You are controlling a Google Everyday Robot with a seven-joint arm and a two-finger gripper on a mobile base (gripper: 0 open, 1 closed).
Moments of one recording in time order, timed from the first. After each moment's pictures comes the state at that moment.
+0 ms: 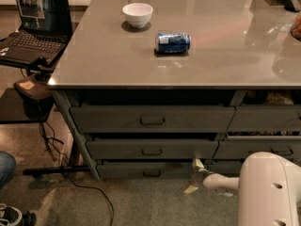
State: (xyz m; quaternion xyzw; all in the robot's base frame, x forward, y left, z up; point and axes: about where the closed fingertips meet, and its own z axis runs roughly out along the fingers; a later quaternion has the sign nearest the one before) arm 0.612 -0.222 0.204 -0.56 0.76 -0.06 0.34
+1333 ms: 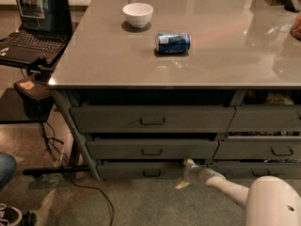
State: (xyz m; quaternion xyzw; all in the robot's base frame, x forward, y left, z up) arm 0.648 -0.183 0.174 -0.56 0.73 -0.01 0.38
